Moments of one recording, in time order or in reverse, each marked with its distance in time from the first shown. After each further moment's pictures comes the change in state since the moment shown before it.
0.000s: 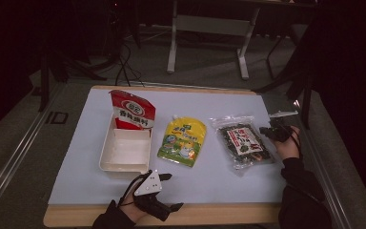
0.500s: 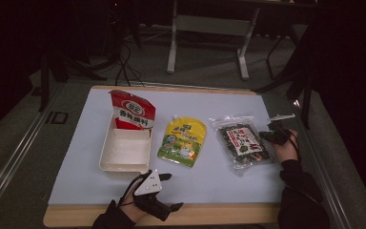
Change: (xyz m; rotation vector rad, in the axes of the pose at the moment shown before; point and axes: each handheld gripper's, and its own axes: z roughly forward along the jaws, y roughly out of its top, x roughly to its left) left arm 0.000 0.000 0.000 0.002 0.002 0.000; right arm -0.003 -0.013 0.015 0.055 -0.014 0.024
